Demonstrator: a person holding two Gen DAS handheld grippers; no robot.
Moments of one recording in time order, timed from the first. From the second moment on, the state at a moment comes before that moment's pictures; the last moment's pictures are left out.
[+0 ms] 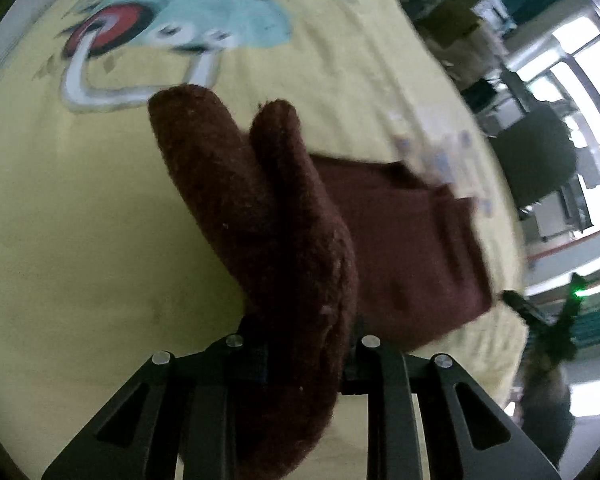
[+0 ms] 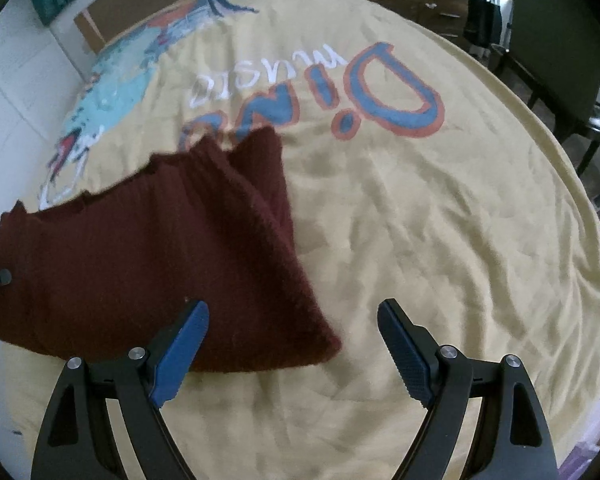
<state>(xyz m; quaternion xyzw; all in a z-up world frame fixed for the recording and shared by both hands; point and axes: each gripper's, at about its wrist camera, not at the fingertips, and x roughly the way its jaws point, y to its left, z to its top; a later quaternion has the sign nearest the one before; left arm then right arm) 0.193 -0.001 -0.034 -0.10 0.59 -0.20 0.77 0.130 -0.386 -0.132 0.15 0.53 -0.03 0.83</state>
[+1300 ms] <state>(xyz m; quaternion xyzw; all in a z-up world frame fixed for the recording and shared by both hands) 0.213 -0.199 -0.030 -0.07 0.59 -0.17 0.79 0.110 -0.436 -0.115 0.15 0.55 -0.06 0.82</state>
